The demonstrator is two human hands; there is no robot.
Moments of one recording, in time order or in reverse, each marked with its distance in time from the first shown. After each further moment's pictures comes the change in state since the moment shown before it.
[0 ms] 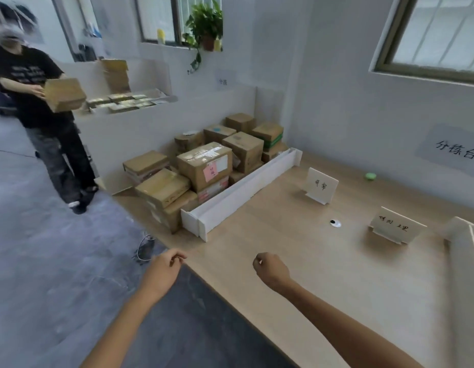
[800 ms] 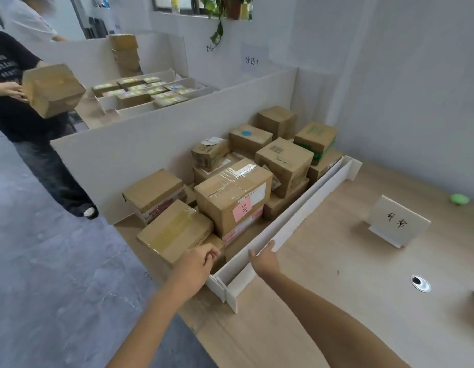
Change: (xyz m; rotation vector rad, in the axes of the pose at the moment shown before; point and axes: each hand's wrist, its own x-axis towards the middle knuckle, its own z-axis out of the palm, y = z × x) left_hand 0.312 -0.004 -0.018 0.171 -0.159 0.057; right_hand 0.351 -0.108 0.060 0.284 -0.140 0.388
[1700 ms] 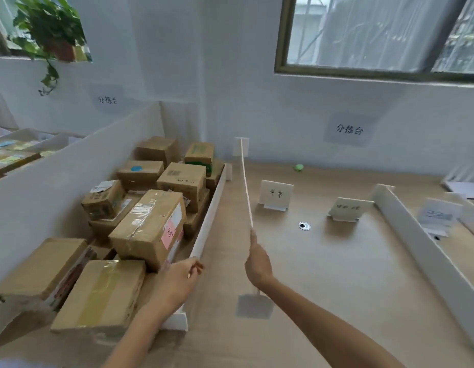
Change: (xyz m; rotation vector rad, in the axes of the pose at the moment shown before) left_hand 0.014 0.034 -0.004 -0.015 -0.298 0.504; right_hand -0.135 0.024 -0.059 0.030 0.622 0.062
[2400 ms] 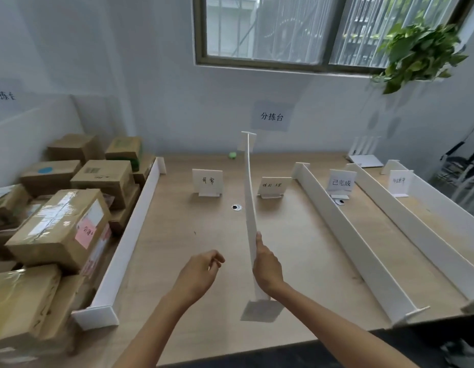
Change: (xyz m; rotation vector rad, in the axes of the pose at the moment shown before) left_hand -0.039 0.150 0.143 -0.057 -0.206 0.259; right_hand -0.105 0.175 -0.112 -0.170 0.178 0.169
